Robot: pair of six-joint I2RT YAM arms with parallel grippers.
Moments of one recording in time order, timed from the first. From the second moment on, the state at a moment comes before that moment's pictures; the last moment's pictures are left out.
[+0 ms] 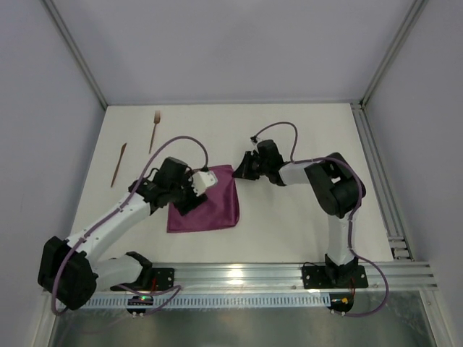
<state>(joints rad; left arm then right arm) -0.46 1.19 0.83 -0.62 0.17 0.51 0.51 2.04 1.09 0.30 -0.38 0.66</state>
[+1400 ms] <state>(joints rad) -0.51 0.91 0.54 -0.71 0.07 0.68 0.93 1.05 0.64 -0.14 -0.44 -0.53</state>
